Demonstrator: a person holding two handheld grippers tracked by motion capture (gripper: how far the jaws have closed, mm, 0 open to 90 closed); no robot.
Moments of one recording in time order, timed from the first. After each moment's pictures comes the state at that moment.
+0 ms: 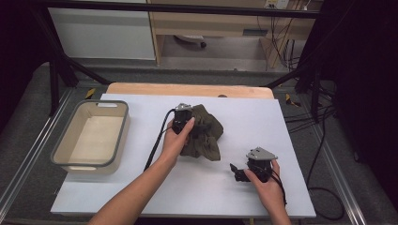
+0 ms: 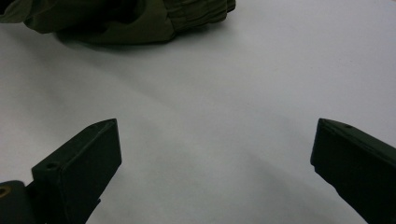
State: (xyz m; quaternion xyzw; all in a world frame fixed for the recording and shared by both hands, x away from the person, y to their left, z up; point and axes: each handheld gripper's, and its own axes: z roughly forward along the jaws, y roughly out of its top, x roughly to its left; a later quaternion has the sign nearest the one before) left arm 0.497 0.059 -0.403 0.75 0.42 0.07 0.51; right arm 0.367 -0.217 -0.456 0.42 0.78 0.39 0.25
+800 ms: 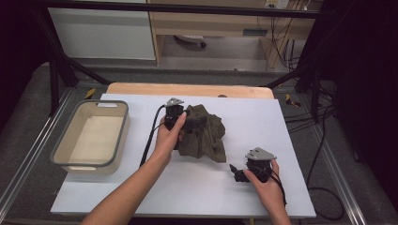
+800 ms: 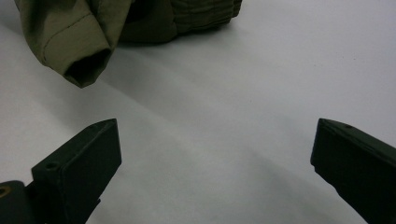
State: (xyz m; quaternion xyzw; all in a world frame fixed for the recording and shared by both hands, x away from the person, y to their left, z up) left arm 0.495 0.081 -0.383 0.72 0.42 0.08 0.55; right arm 0.367 -0.215 -0.457 0.41 0.79 0.38 0.25
